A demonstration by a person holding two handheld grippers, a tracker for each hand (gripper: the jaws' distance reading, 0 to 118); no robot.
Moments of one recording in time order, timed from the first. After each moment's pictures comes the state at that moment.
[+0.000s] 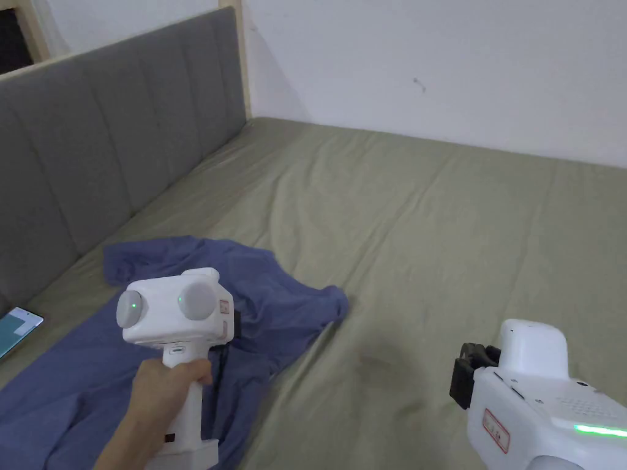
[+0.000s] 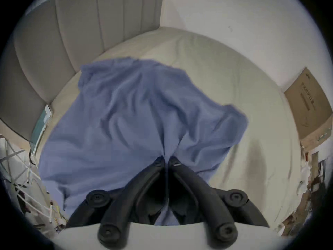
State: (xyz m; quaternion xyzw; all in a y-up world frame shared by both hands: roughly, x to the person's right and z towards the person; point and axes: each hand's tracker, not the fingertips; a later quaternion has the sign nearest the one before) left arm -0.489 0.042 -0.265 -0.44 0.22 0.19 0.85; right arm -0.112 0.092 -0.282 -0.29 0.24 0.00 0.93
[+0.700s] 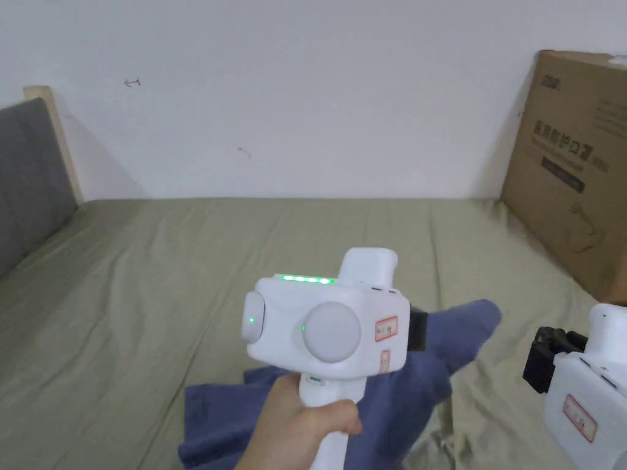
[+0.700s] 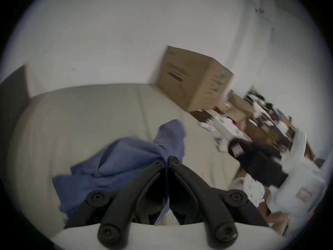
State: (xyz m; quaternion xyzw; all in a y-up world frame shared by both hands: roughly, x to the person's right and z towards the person) left arm -0.113 0.187 -0.301 -0.31 -0.25 0.08 0.91; right arm 0.108 0.175 -0.248 -0.18 -0.01 -0.07 0.98
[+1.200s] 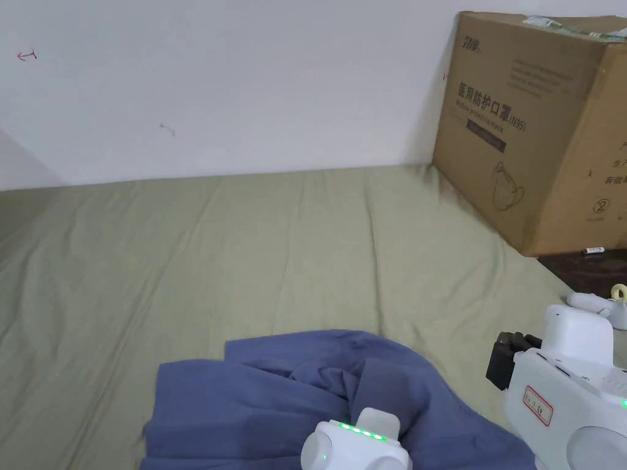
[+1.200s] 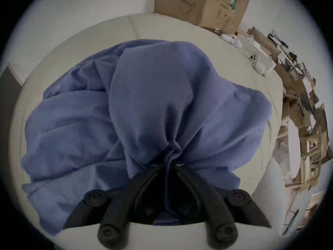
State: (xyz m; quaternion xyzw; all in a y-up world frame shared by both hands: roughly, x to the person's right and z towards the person) left arm -0.021 -0.022 -0.306 -0.52 -0.18 -0.04 0.83; right arm 0.144 0.133 -0.257 -0.24 -0.04 -0.09 0.97
